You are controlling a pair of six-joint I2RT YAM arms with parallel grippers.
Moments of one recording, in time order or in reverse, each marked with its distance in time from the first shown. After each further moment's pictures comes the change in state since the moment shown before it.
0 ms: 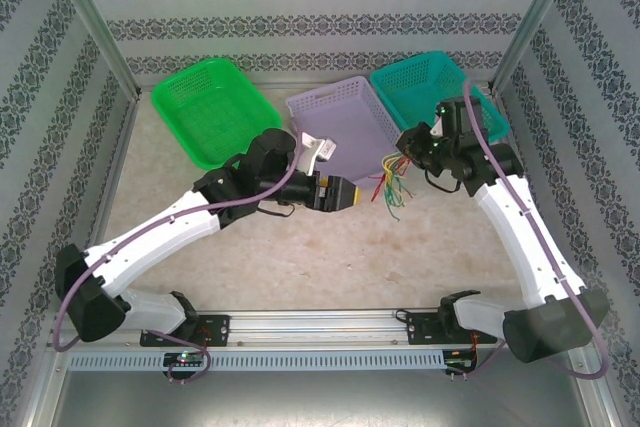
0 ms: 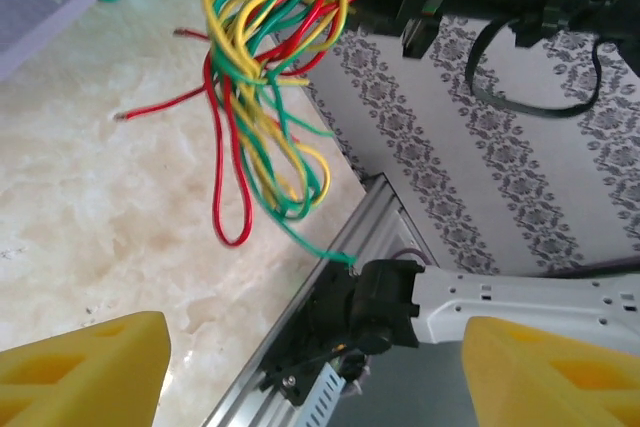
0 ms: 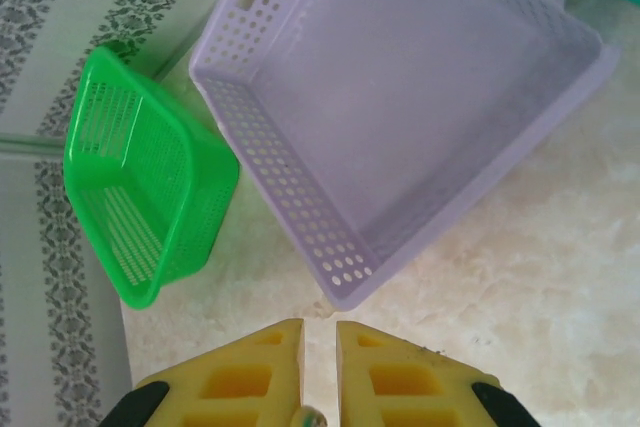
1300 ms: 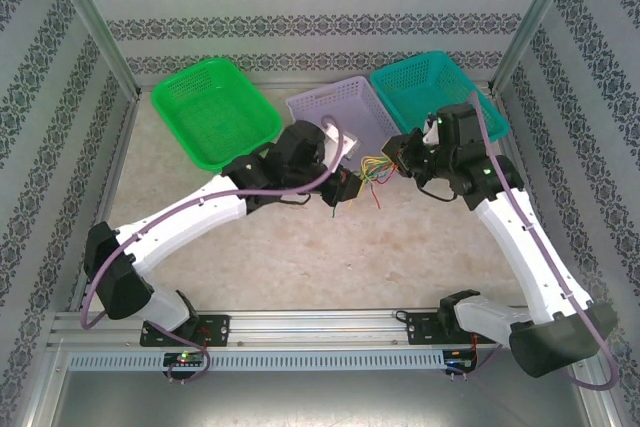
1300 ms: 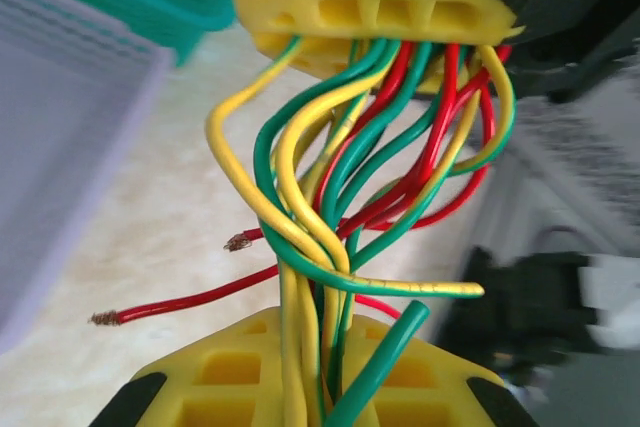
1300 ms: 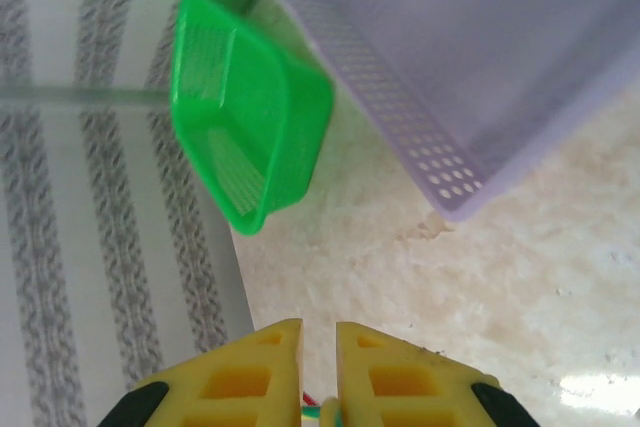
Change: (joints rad) left arm 0.039 0.180 0.152 -0.082 0.025 0.380; right arm -0.015 -0.057 -0.035 0.074 -0.251 0.094
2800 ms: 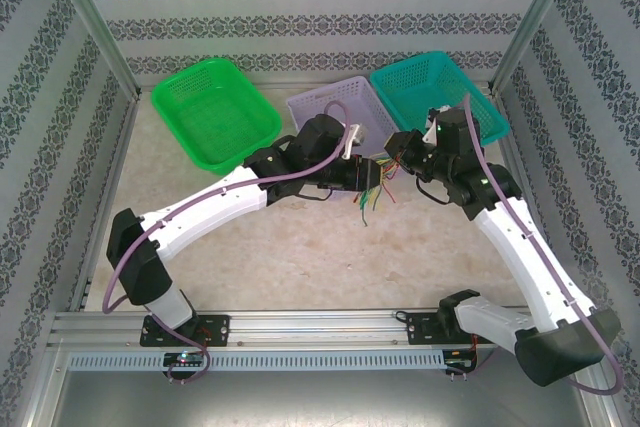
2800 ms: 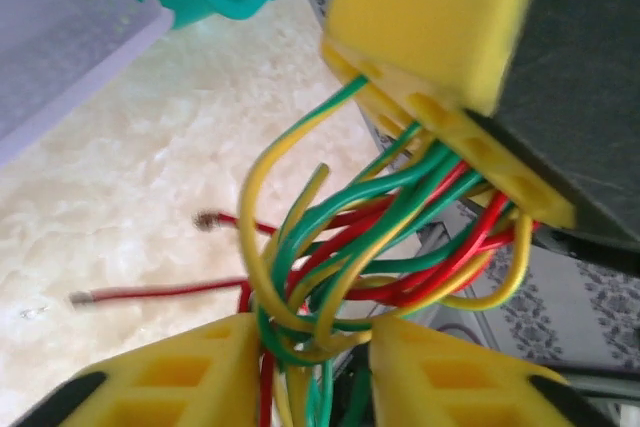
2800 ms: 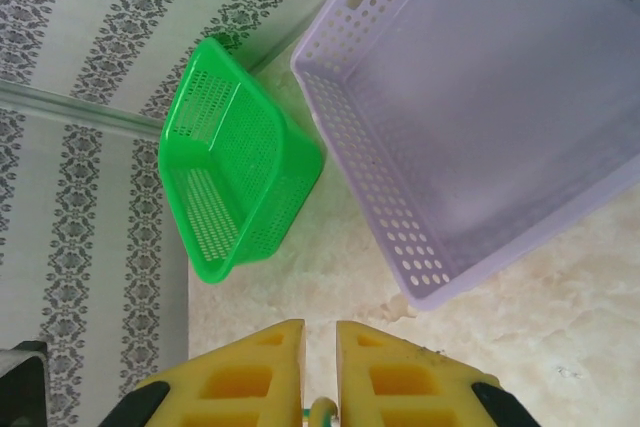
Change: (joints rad) left arm -0.045 0.130 0.132 -0.010 -0.139 -0.412; right arm 0.061 -0.050 -0.086 0.137 0.175 -0.093
